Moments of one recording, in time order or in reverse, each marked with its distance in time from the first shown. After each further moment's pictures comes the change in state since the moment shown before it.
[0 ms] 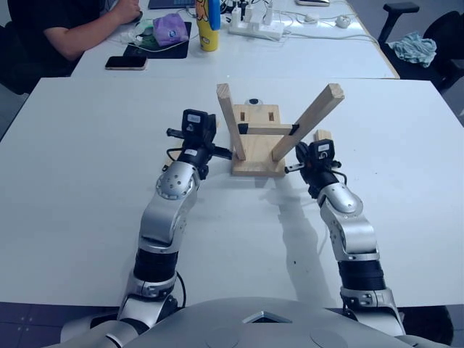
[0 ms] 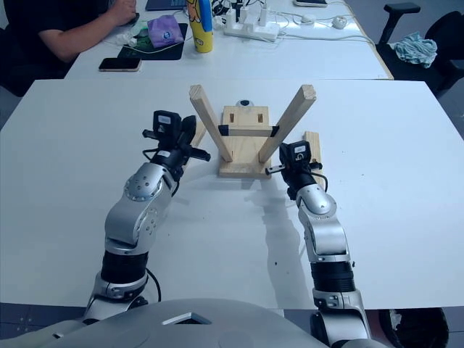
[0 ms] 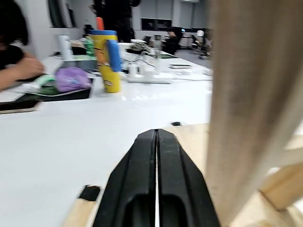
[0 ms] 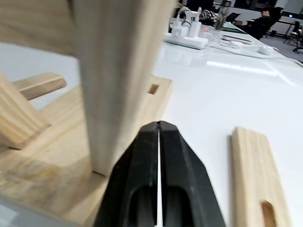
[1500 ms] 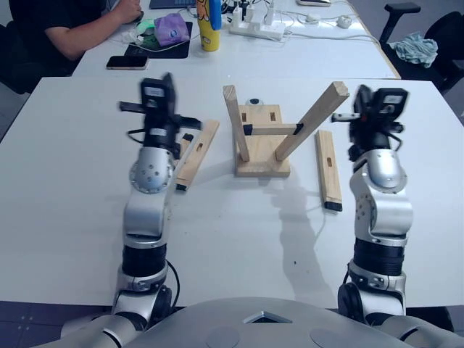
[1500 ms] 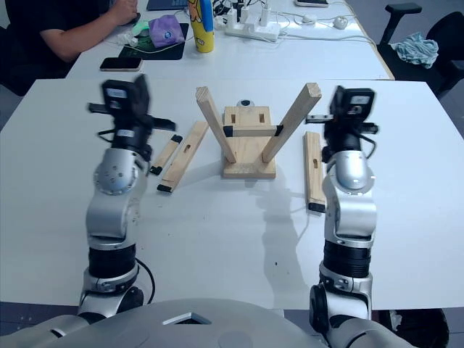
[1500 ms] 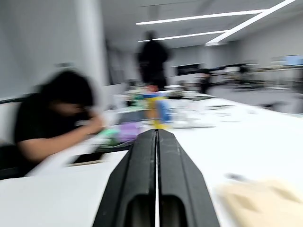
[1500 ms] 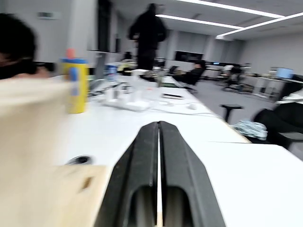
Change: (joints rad) left arm -0.080 0.055 0.112 -0.088 0.187 -0.113 0.077; right arm -0.189 -0.014 -0.204 -0.165 -0.008 0.102 -0.197
